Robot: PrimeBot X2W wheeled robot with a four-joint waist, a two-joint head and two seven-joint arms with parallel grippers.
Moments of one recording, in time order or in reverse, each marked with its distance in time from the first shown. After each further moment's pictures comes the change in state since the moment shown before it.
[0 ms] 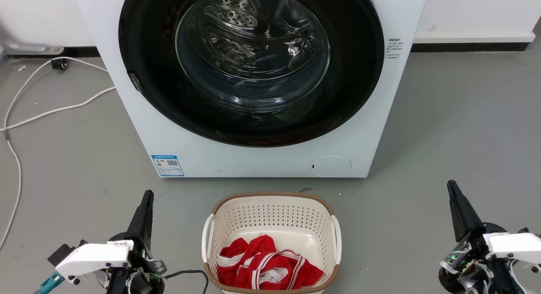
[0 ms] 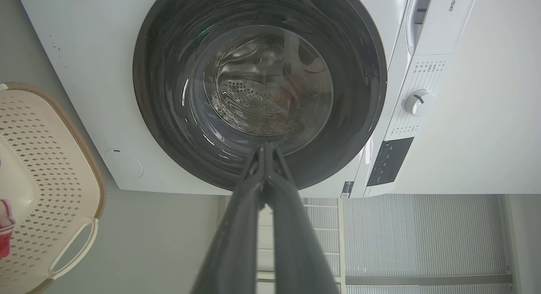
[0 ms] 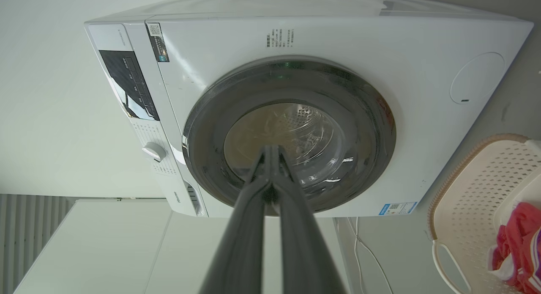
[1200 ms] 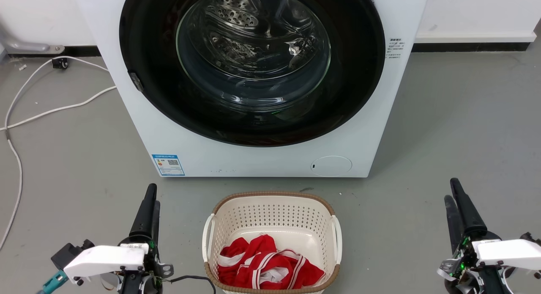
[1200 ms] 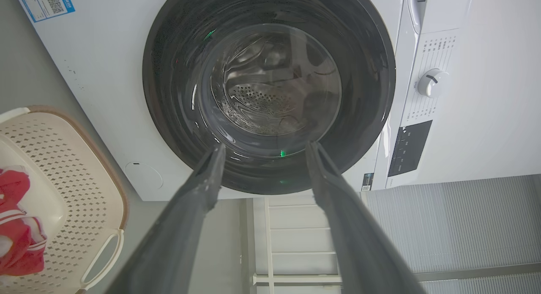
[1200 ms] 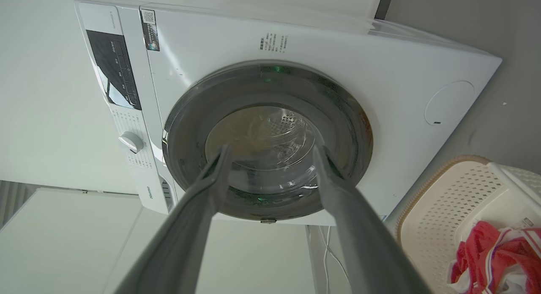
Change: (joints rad) left arm 0.028 -0.005 -0.051 -0.036 0.107 0.001 -0.077; right arm 0.040 0.007 0.032 -0.031 -0.125 0.000 -0.078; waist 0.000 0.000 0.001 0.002
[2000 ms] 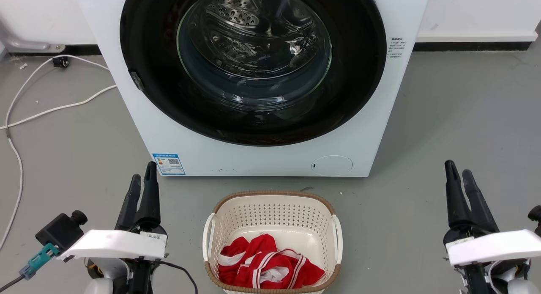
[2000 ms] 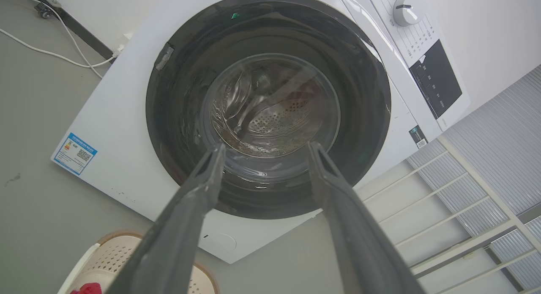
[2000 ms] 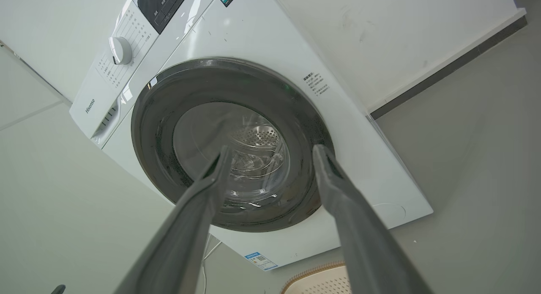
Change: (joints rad) left arm -0.016 0.007 -0.005 -0.123 0.584 0.000 -0.102; right arm 0.026 0.001 0.026 -0.198 -0.697 0.000 -0.099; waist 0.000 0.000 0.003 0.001
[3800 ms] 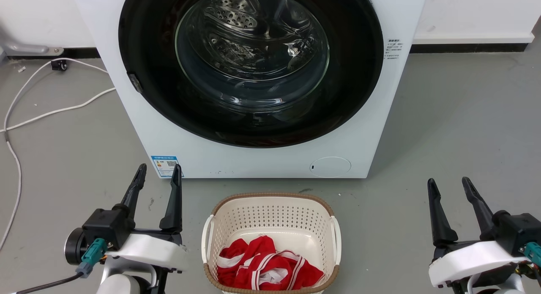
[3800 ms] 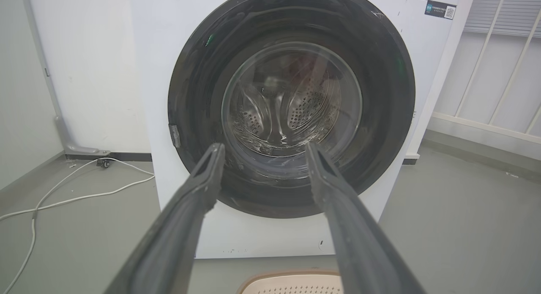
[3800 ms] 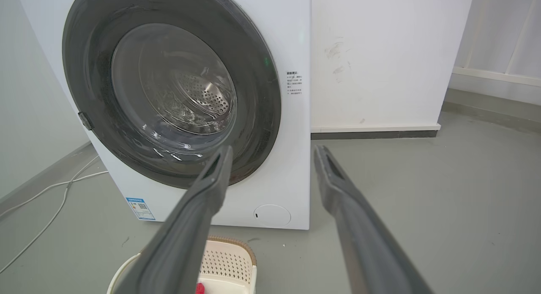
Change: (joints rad) left arm 0.000 0.080 -0.113 -0.004 0.671 0.043 -0.139; right arm 0.056 0.001 0.007 -0.042 -0.658 0.000 -0.005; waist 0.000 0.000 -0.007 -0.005
